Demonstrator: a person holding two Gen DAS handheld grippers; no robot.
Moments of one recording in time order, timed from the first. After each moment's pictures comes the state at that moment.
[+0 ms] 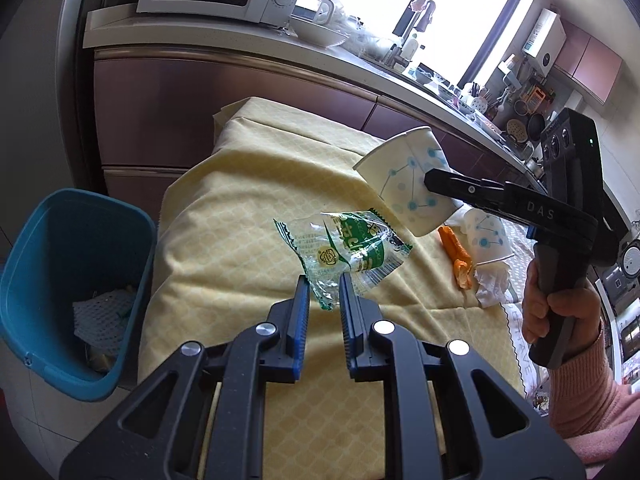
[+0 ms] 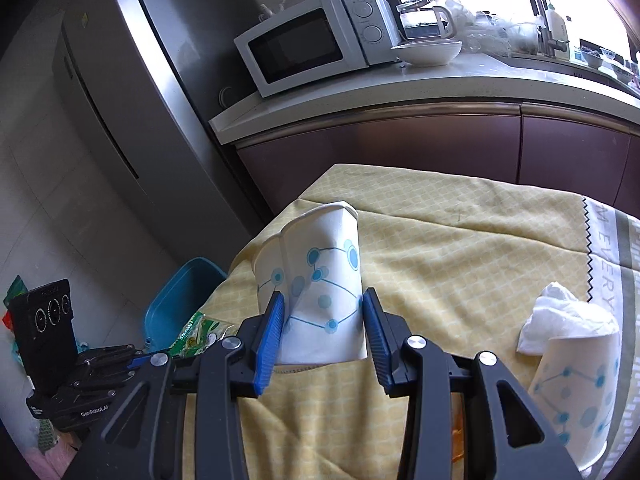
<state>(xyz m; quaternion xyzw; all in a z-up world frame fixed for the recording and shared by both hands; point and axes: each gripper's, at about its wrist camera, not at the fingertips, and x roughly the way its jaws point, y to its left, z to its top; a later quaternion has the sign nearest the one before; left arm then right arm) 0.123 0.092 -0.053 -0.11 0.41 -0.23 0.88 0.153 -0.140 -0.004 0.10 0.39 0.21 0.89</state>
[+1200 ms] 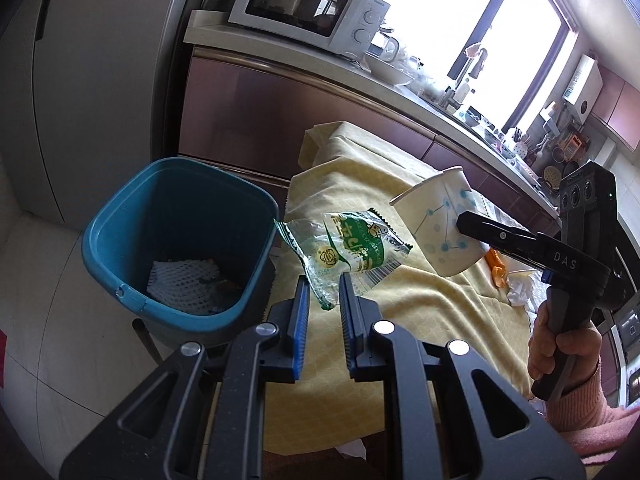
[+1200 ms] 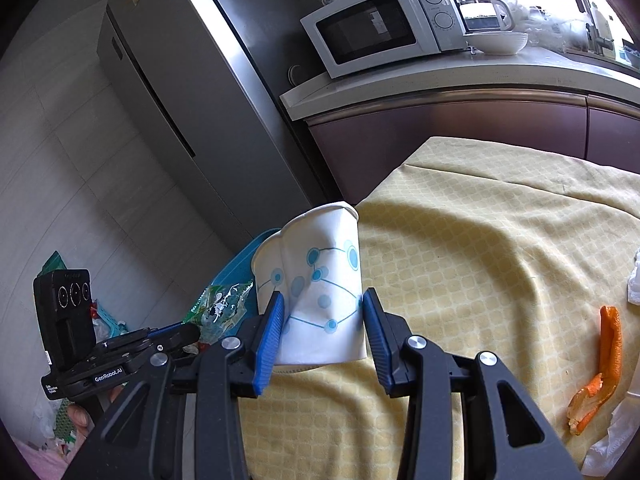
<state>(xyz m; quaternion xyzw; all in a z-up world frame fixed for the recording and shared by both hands) 0.052 0.196 -0.050 -0.15 0.38 -0.13 0.91 0.119 -0.058 -0.021 0.11 0.39 0.29 0.87</state>
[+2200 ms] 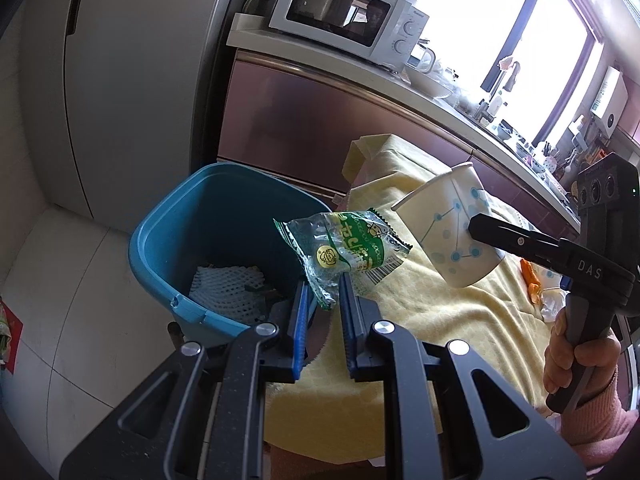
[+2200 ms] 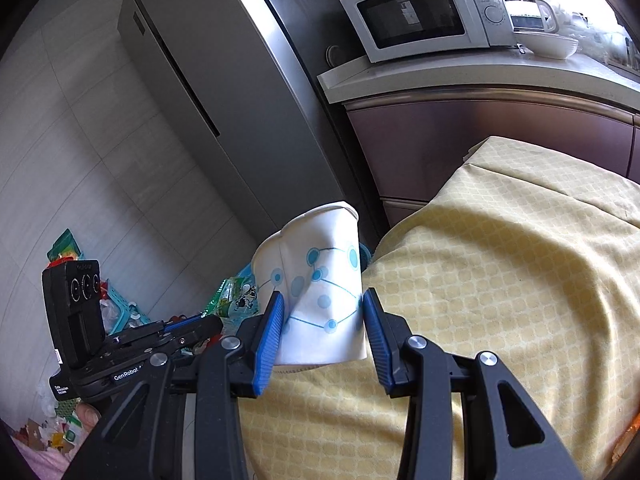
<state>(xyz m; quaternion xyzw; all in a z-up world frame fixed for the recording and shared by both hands) 0.055 0.235 -0.055 -0.15 0.38 -0.07 0.91 0.137 -0.001 -0.025 0.09 0.40 0.33 0.85</state>
